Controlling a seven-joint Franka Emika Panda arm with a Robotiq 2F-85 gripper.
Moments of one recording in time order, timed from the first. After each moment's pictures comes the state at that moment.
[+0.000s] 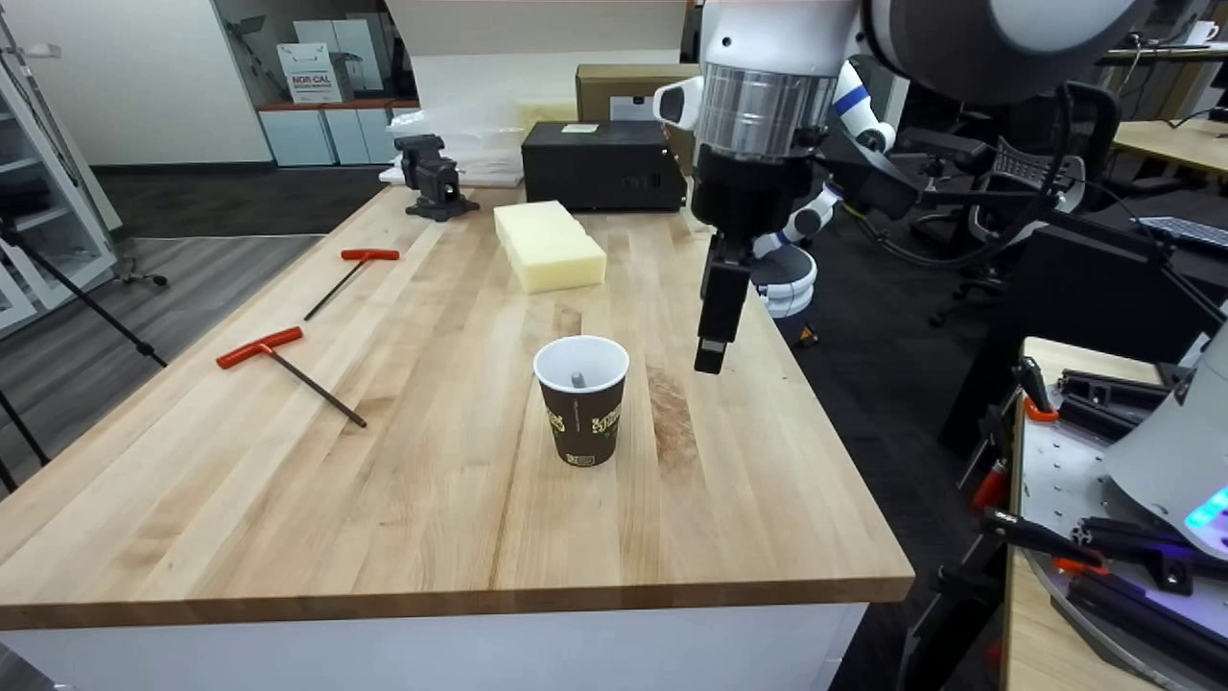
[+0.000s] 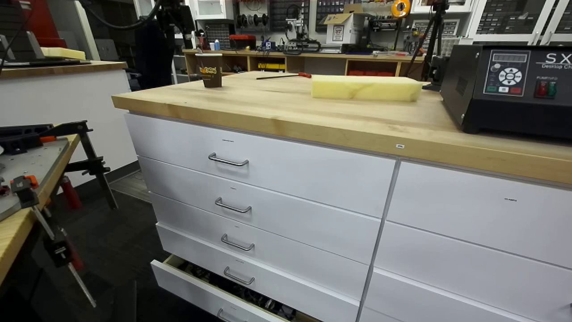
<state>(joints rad) 0.22 -0.05 0.31 -2.43 0.01 2.50 0.14</state>
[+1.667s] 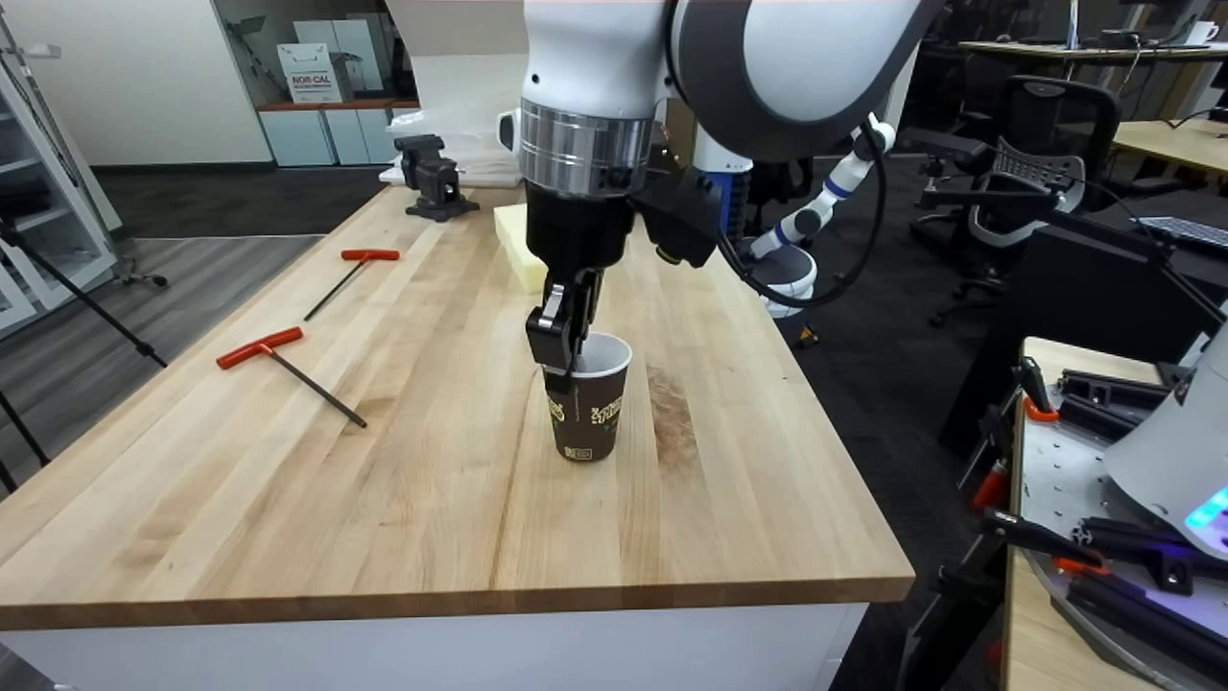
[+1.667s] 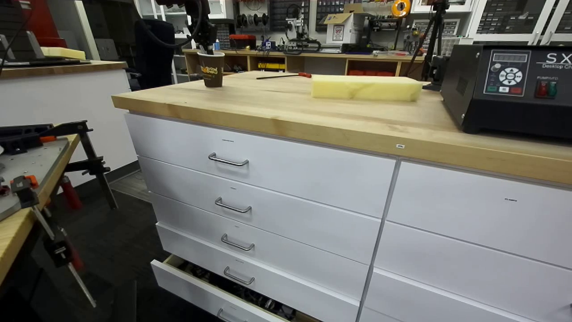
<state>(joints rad) 0.33 0.30 0.24 -2.03 -0.14 2.50 0.28</state>
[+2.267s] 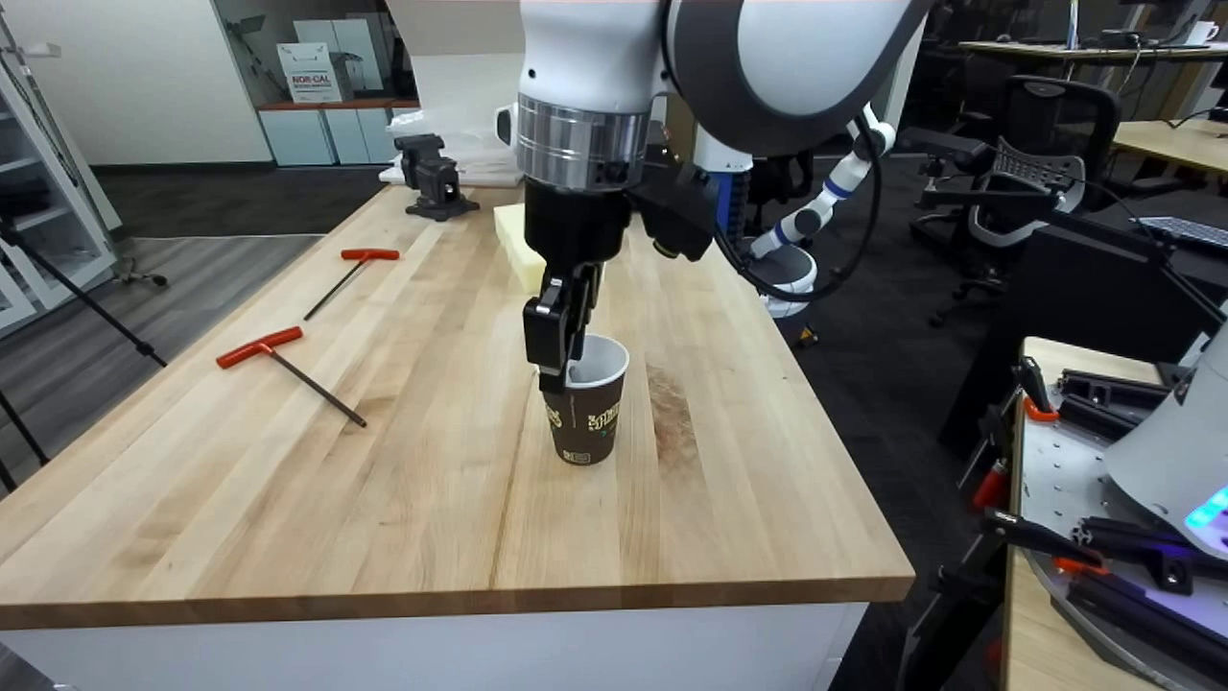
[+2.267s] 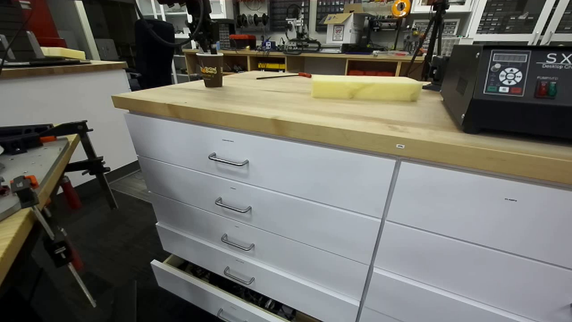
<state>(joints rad) 0.33 0.30 0.23 -2.02 -0.15 2.49 0.28</state>
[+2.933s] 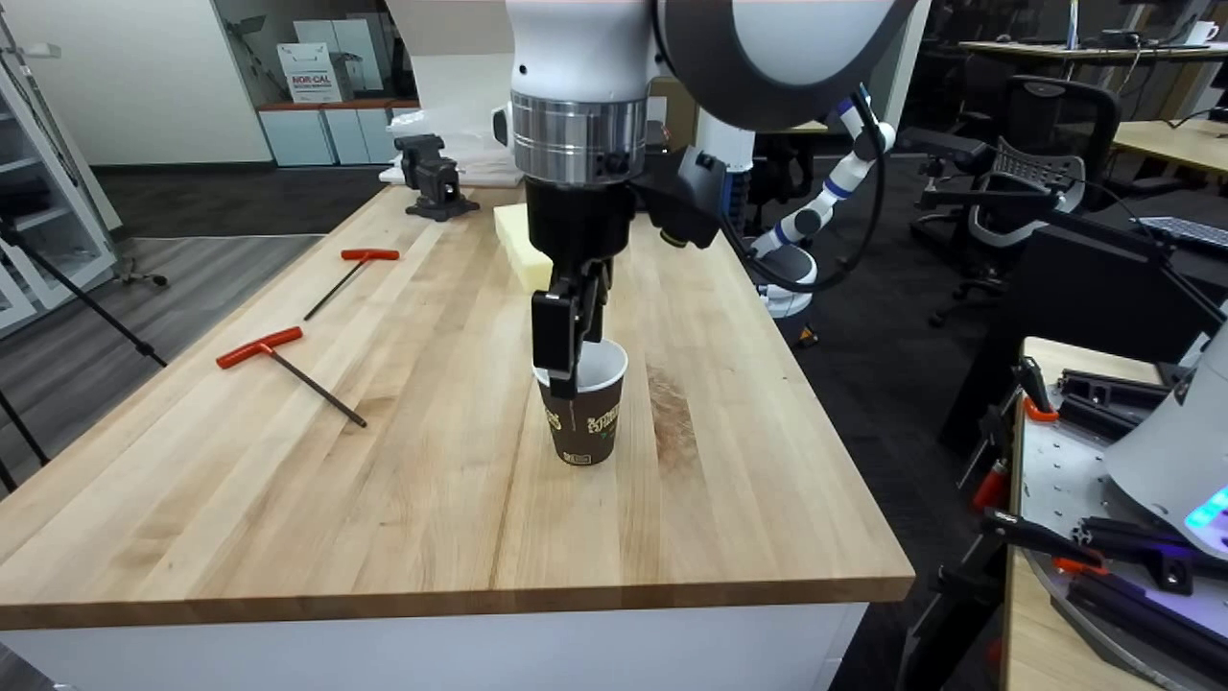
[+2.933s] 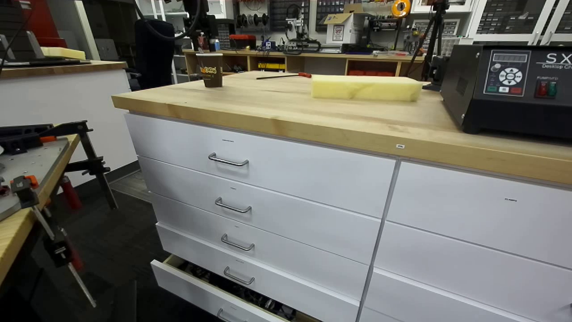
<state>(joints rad) 0.34 0.30 0.24 -1.99 -0.14 2.37 0.28</state>
